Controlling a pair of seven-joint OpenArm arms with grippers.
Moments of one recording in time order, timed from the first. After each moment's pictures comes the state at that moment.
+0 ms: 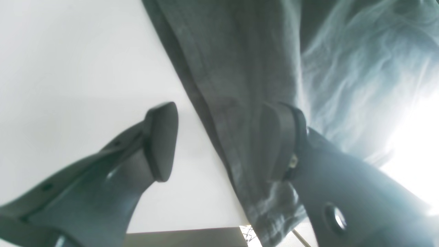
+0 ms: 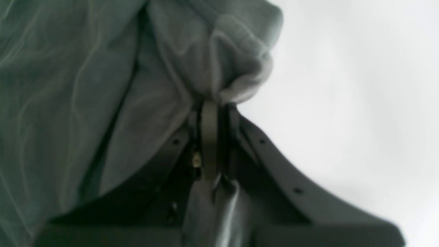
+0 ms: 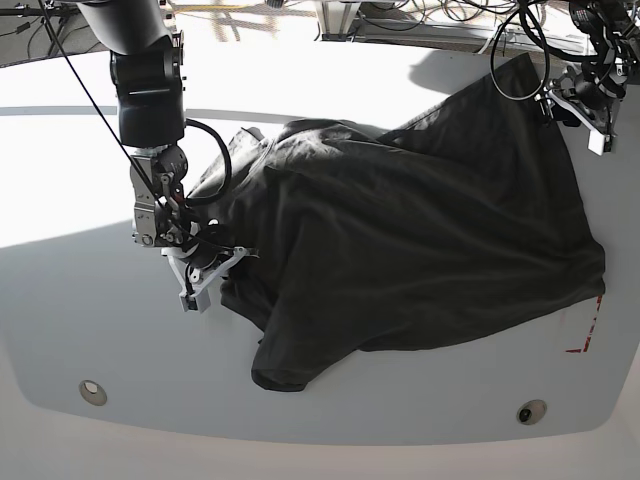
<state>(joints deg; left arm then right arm) 20.1 -14.1 -42.5 92.0 -35.1 -36.6 61.1 20.9 11.6 -3.1 56.4 27.6 14.6 -37.8</state>
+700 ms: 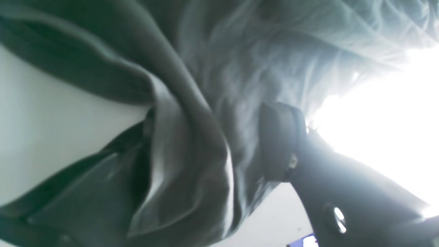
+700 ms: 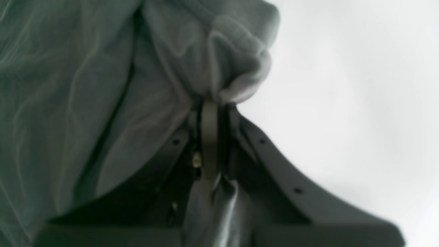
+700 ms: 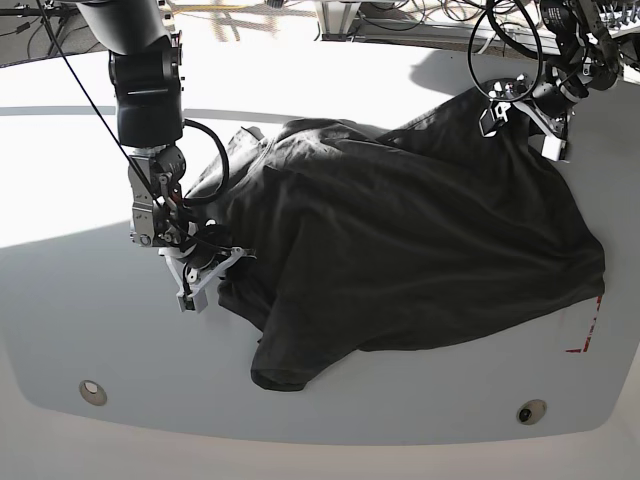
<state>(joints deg) 20.7 -10.5 -31.3 90.9 -40.8 -38.1 55.5 20.9 11.8 -3.1 56.4 27.6 14.5 -37.8</state>
